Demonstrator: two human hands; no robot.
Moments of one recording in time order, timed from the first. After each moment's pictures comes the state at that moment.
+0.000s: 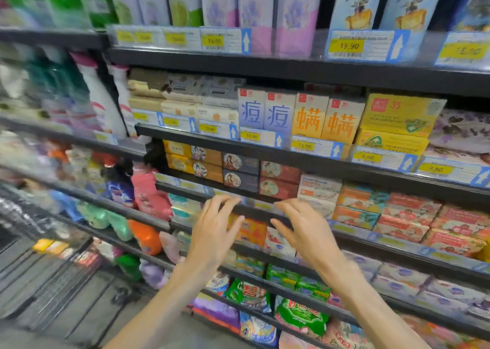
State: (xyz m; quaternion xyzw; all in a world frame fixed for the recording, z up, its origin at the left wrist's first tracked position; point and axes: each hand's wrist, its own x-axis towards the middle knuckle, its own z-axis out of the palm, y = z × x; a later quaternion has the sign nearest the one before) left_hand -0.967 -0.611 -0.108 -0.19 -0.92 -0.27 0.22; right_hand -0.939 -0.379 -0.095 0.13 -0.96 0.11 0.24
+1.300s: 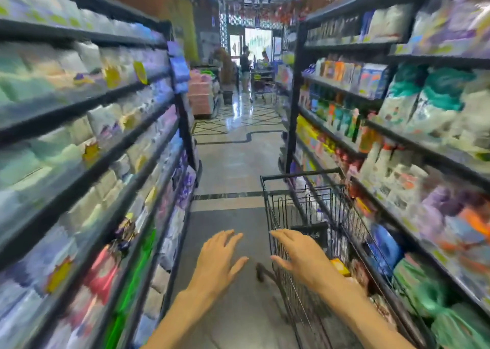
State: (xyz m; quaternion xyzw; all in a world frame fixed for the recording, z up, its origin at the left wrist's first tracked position) left_hand -0.796 -1.558 -0.158 0.31 -0.93 -0.07 0.18; right_hand -1.010 -1.427 -0.132 0.66 -0.74 0.16 0.04
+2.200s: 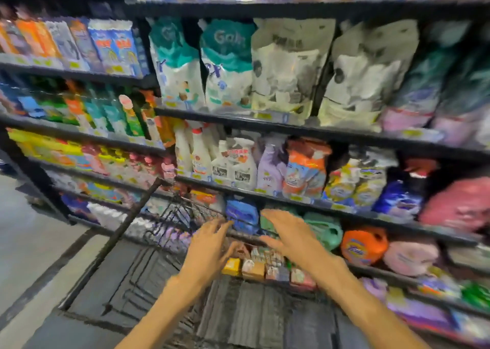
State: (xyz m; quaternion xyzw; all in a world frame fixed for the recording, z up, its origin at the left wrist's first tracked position) left_hand -1.286 -1.718 -0.185 -0.25 -0.95 -0.16 0.05; right_hand -1.259 -1.471 -0.157 0.13 -0.98 0.15 0.05
